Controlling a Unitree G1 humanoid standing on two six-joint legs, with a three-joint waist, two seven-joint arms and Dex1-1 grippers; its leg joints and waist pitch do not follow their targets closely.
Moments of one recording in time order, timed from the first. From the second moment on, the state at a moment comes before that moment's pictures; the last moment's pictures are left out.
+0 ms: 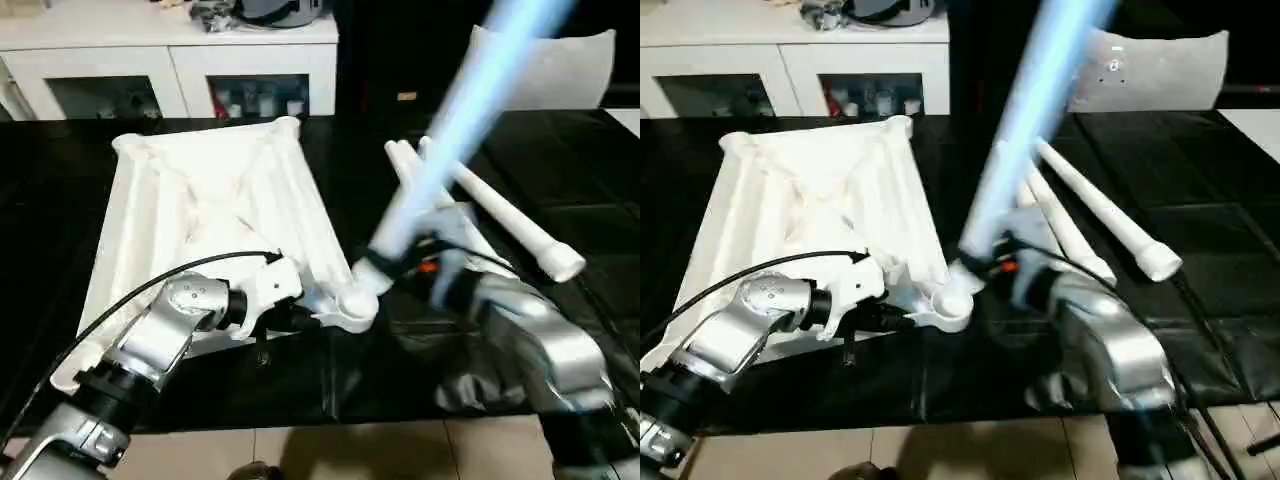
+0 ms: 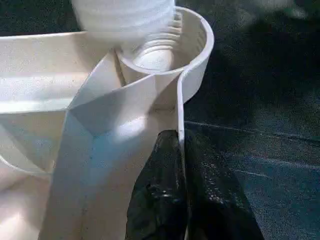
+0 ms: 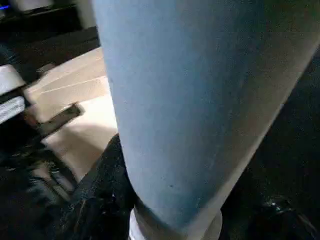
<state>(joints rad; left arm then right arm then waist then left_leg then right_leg) -0.47 0.46 -0.43 0.29 -0.03 0.22 -1.08 -0.33 -0.32 0.15 -0.03 0.34 0.54 0.66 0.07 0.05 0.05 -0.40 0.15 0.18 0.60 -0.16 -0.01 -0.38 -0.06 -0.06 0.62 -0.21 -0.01</state>
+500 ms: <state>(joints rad) -0.52 0.43 -0.44 0.37 -0.01 0.17 -1.08 -0.38 -0.37 0.20 0.01 0.32 0.55 0.75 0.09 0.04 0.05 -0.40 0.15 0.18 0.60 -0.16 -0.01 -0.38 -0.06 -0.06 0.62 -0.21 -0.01</state>
